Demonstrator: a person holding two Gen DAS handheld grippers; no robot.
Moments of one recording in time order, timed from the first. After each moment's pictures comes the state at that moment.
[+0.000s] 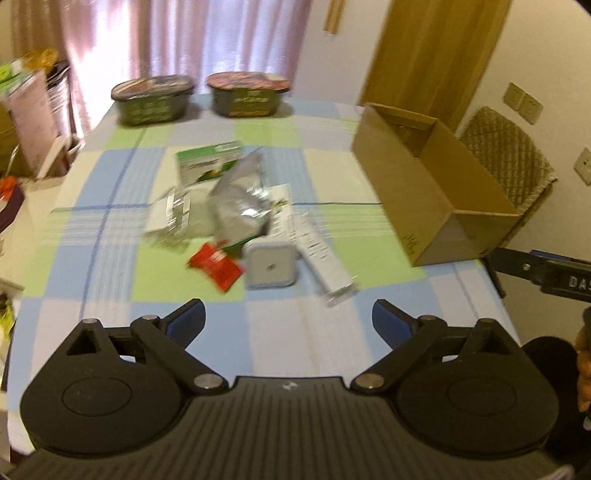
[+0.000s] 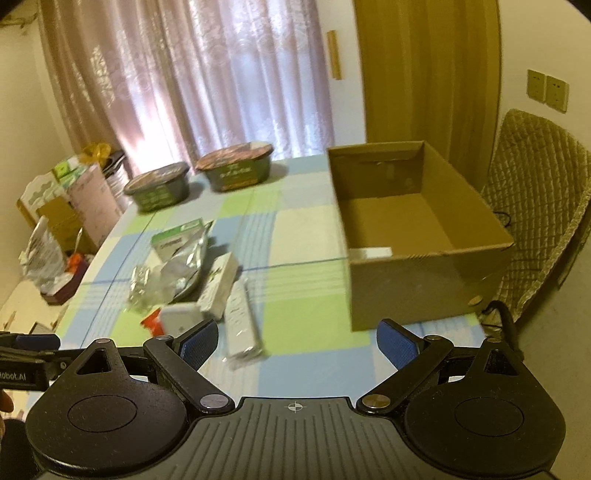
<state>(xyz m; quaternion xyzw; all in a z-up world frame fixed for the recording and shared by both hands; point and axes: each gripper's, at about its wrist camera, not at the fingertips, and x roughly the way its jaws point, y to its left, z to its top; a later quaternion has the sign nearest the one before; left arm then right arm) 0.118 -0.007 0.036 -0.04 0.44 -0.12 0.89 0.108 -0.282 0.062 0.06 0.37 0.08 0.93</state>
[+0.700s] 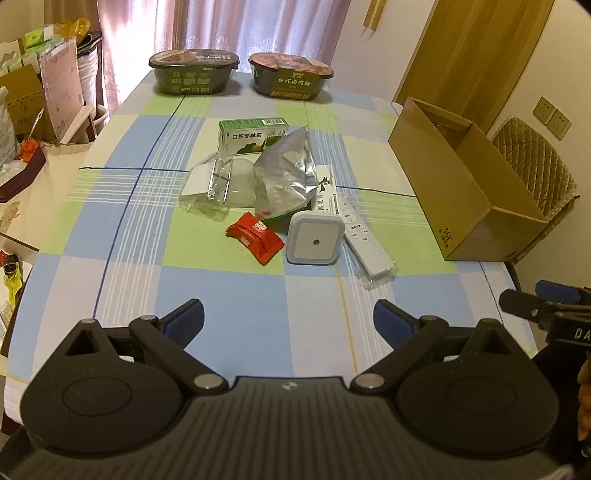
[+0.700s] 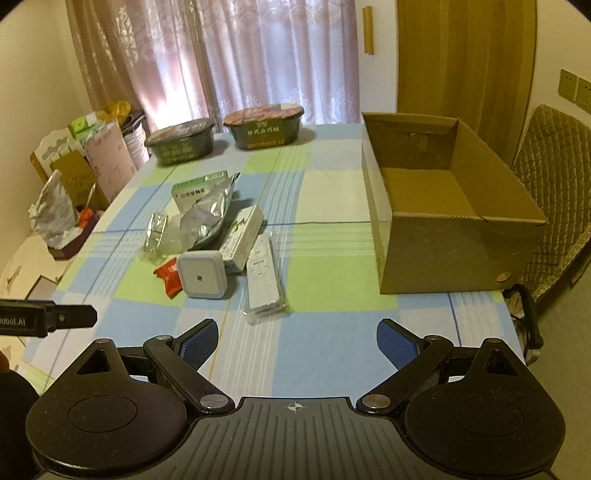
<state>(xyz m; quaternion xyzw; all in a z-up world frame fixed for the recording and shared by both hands) 0.116 0.023 0.008 -0.07 0.45 -0.09 0.89 0.100 -0.250 0.026 0.02 0.40 0.11 0.91</state>
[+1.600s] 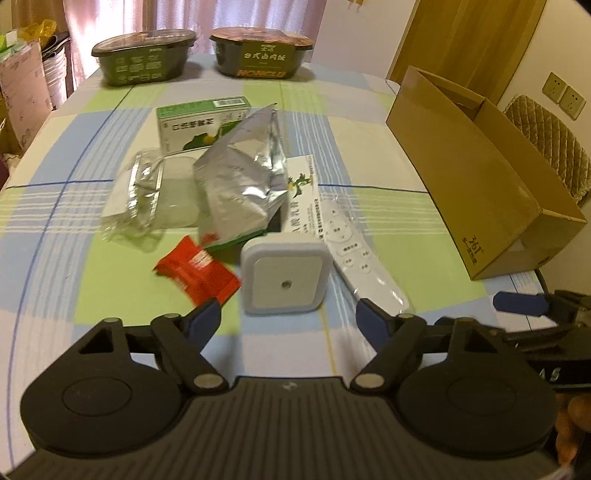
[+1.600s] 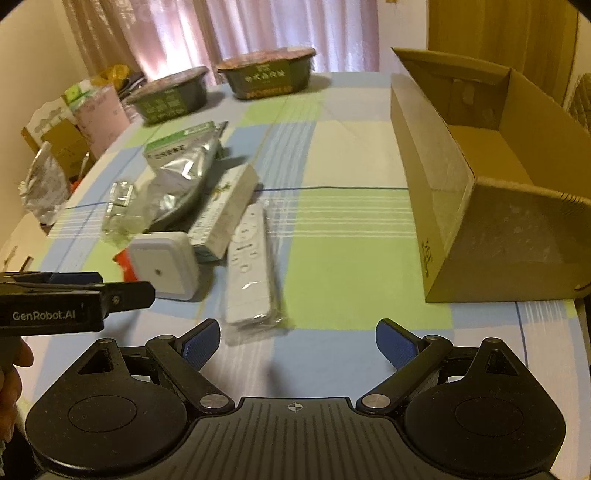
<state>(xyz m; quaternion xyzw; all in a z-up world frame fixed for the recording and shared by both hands) 0.217 -0.037 -0.067 -0.05 0.46 -0.11 0.88 0.201 -0.246 -0.061 0.03 0.46 0.13 0.88</state>
